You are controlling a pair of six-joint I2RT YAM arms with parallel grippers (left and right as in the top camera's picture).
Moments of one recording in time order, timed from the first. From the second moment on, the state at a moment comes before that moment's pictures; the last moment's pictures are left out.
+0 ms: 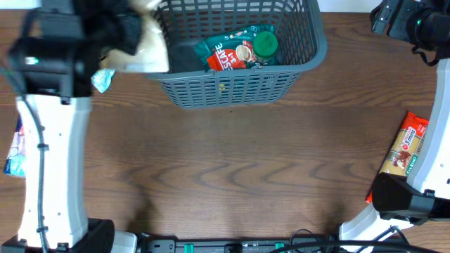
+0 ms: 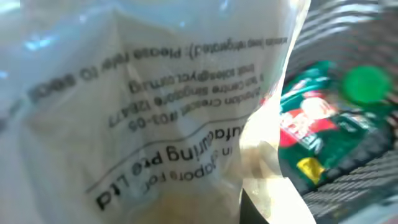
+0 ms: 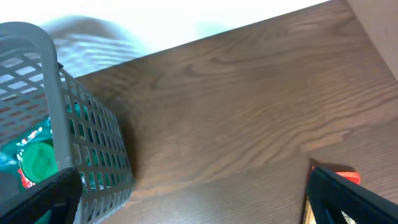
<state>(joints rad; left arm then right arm) -0.15 1.62 2.10 -1.05 0.10 0.36 -0.17 1.84 2.37 -1.35 0.01 0.17</state>
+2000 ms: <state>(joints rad) 0.13 1.80 2.15 -1.09 -0.25 -0.34 -0.17 1.84 2.37 -1.37 -0.02 0.16</state>
